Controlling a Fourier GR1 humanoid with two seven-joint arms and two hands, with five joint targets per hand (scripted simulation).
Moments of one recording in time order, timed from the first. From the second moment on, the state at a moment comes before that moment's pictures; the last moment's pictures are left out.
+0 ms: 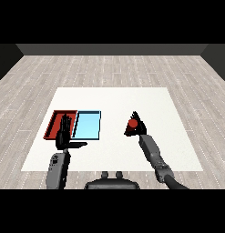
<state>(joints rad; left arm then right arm) -0.03 0.05 0.07 -1.60 0.10 -0.06 -0.41 -0.60 -0.04 -0.16 -0.52 -0.16 0.24 -0.57</state>
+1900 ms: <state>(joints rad) -0.04 0.02 0.00 -1.61 0.05 -0.03 -0.39 -0.62 -0.03 -0.07 -0.68 -0.06 -0.07 -0.52</state>
